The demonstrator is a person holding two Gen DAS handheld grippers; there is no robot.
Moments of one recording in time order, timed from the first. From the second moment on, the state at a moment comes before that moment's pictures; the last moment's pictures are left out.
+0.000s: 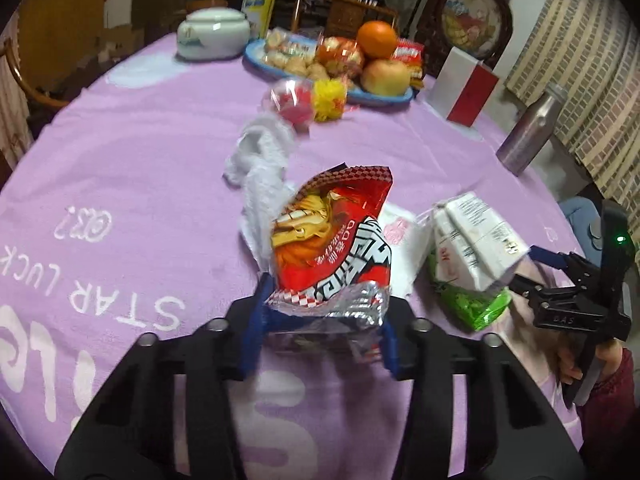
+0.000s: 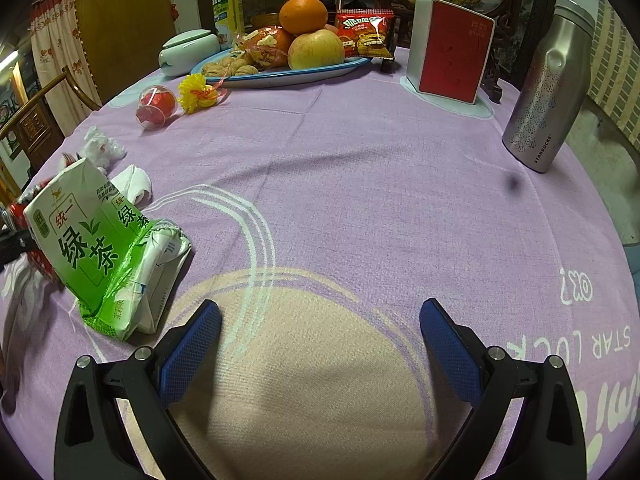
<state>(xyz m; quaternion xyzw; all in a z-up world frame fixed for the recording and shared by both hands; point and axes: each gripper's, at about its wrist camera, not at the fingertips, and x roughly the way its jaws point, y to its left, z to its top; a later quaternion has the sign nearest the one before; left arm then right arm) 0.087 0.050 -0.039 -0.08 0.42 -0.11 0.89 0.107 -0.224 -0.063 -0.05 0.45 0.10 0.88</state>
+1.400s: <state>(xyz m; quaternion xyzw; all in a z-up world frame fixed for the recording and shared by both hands) -0.081 0.085 0.053 -0.08 0.28 0.03 0.96 0.027 -0.143 0.026 -0.03 0.32 0.32 0.89</state>
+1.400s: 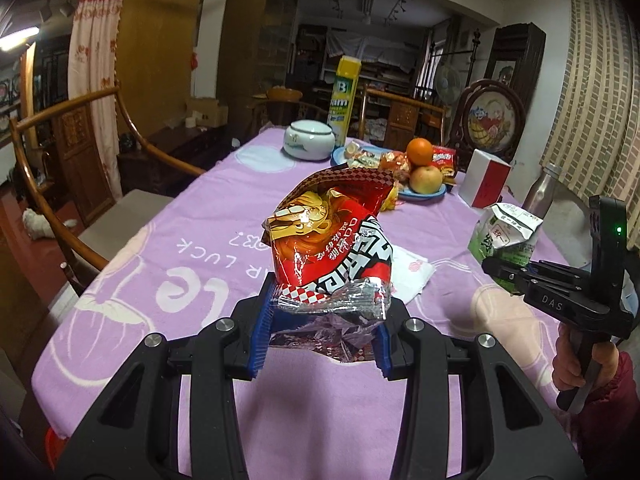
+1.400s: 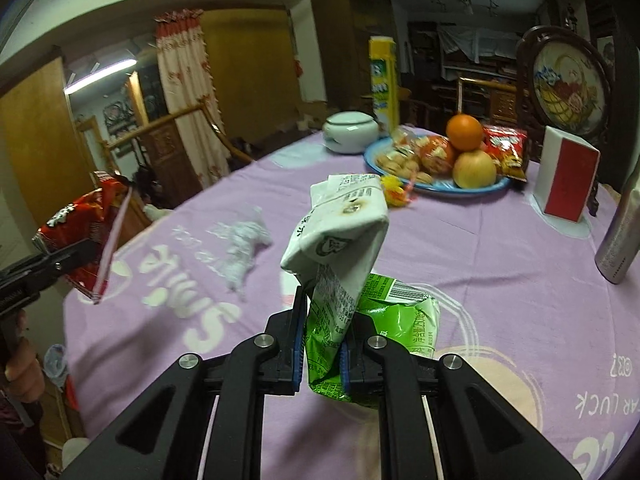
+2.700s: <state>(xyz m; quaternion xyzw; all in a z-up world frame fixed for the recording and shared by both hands) -0.370 0.308 -0.053 -0.27 0.29 0.38 0.83 -0.109 0.032 0.057 -0.06 0.33 0.52 0.79</state>
